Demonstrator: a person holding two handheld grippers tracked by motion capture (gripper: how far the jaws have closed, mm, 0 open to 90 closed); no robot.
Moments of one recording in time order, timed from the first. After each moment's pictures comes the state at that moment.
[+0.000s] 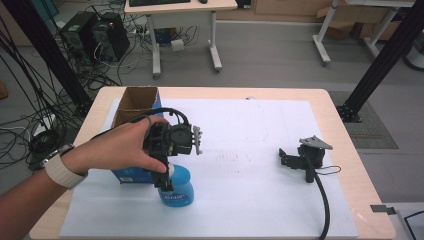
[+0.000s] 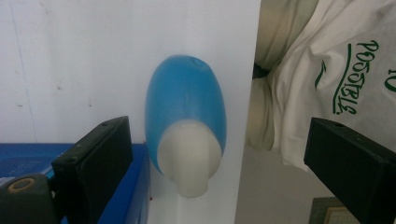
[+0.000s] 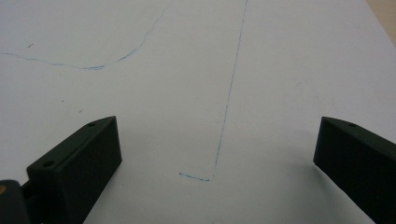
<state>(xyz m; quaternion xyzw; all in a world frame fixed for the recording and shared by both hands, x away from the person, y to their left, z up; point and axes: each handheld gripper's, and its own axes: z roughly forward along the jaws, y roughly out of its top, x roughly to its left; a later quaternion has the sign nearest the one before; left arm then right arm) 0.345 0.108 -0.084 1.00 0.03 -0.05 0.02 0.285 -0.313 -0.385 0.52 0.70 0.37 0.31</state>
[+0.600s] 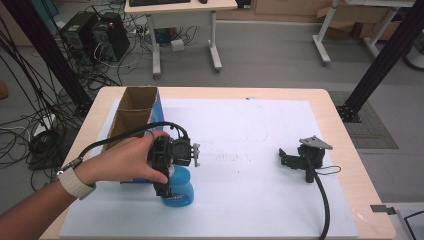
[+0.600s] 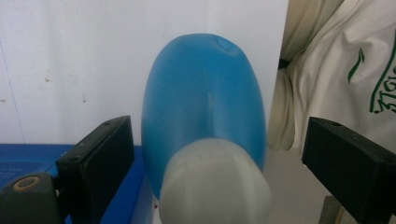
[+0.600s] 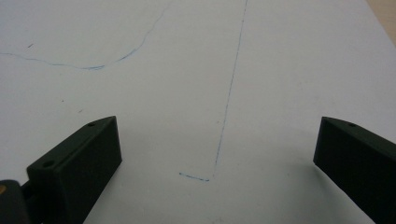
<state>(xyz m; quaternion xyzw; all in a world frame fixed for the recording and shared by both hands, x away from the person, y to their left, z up) 0.343 0.104 -0.127 1.00 0.03 -0.04 -0.01 0.285 -0.313 -0.385 0.52 0.70 0.37 0.31</state>
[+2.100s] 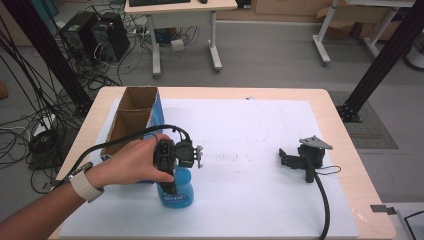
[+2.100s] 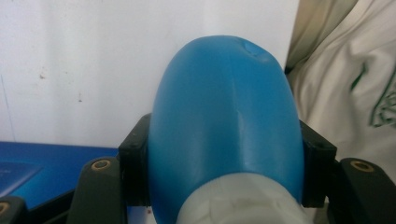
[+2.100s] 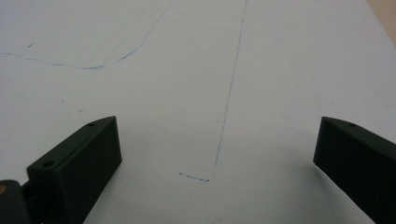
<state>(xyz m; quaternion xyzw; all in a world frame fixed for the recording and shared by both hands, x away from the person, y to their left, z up) 0.347 0.100 -0.128 1.00 0.07 -0.05 0.00 0.285 -0.313 -0.385 0.52 0.70 0.37 0.31</state>
